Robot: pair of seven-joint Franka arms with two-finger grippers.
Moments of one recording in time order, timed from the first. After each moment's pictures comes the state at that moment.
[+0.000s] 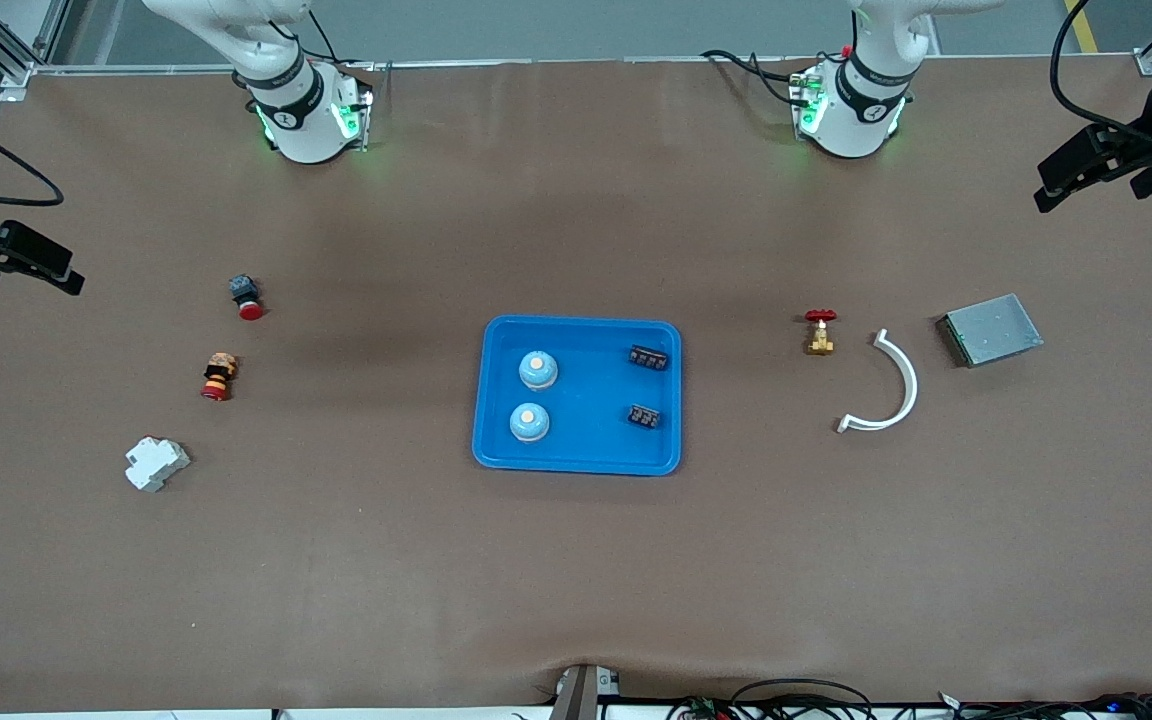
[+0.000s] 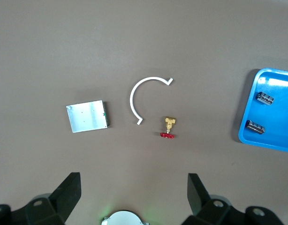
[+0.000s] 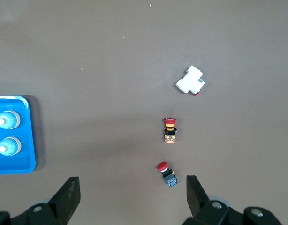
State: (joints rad) left arm 0.00 -0.08 -0.09 -1.50 0.02 1.40 -0.21; right arm -0.08 0.01 0.02 -1.57 0.04 1.59 0.02
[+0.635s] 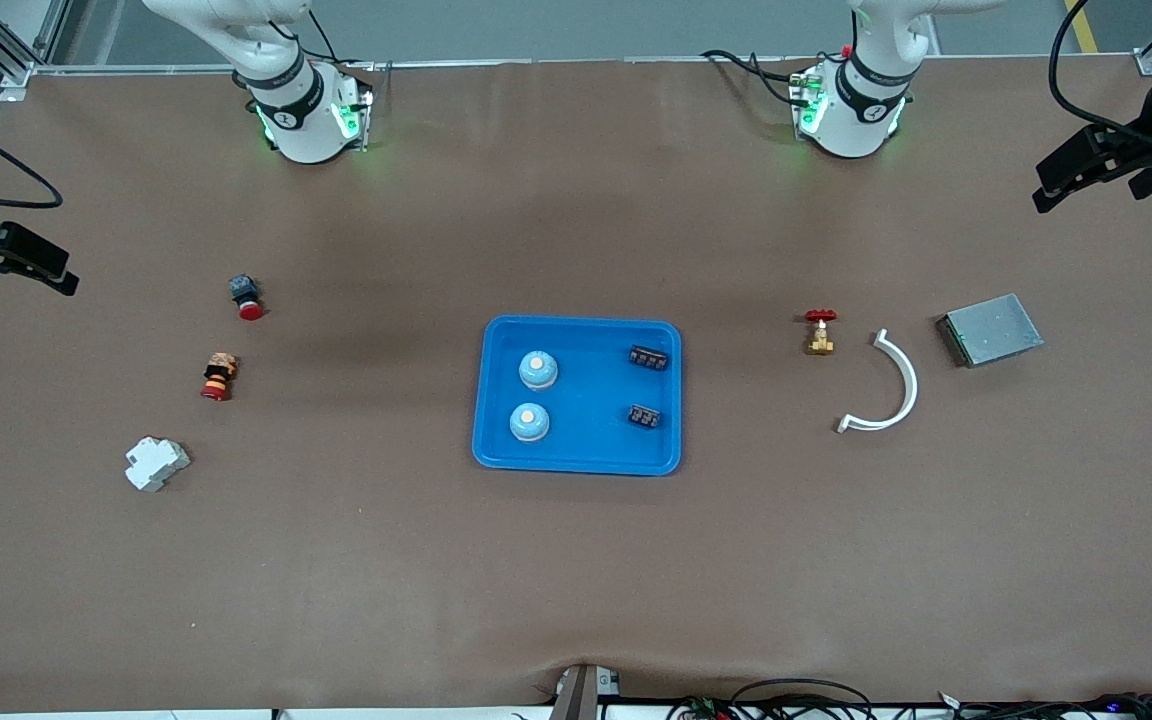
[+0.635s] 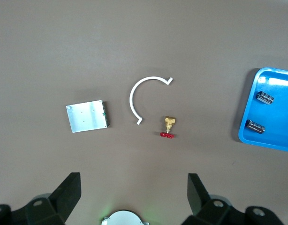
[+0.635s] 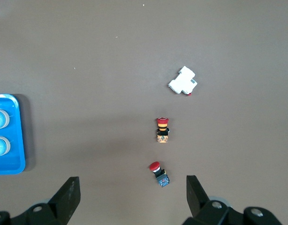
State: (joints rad) left arm 0.00 -0.07 -0.09 -1.50 0.02 1.40 -0.21; right arm -0.08 0.01 0.02 -1.57 0.00 1.59 0.02
